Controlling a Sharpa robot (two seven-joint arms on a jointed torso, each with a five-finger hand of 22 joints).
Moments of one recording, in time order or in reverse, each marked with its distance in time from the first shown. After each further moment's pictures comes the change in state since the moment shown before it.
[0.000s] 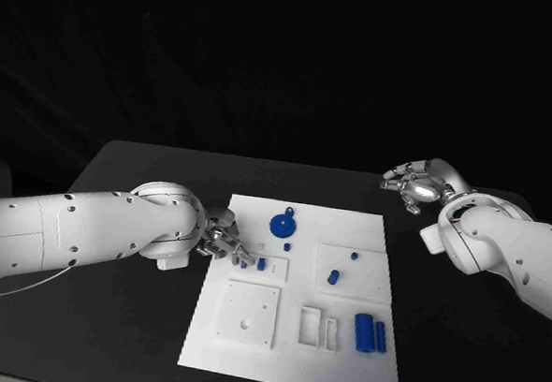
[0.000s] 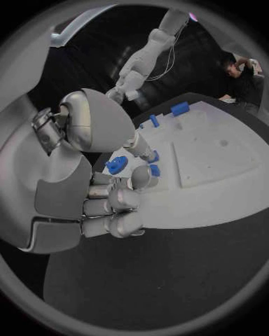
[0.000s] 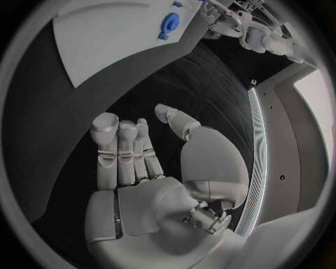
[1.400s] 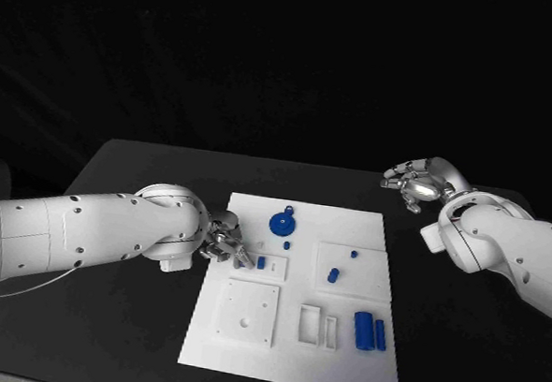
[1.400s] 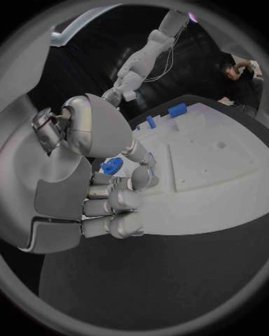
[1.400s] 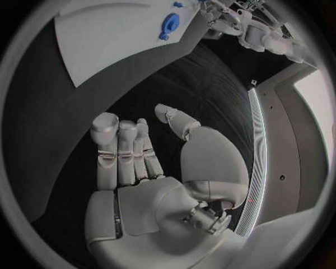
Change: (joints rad) left arm -0.013 0.019 0.001 -0.016 0.006 0.015 0.012; left_hand 0.053 0.128 0.003 -0.114 0.000 0.002 0.009 -0.030 -0.020 -0.002 0.008 0.000 -0.006 -0.004 0.004 -0.004 0.000 -0.001 0.000 0.001 0.000 -0.004; right arm -0.001 -0.003 0.000 0.002 -0.003 0.000 0.000; right_hand 0.000 0.000 0.000 0.000 0.000 -0.005 -0.002 0.000 0.001 0.000 0.000 0.000 -0.001 0.000 0.000 0.004 -0.001 0.000 0.002 -0.002 0.000 0.001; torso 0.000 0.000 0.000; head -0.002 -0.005
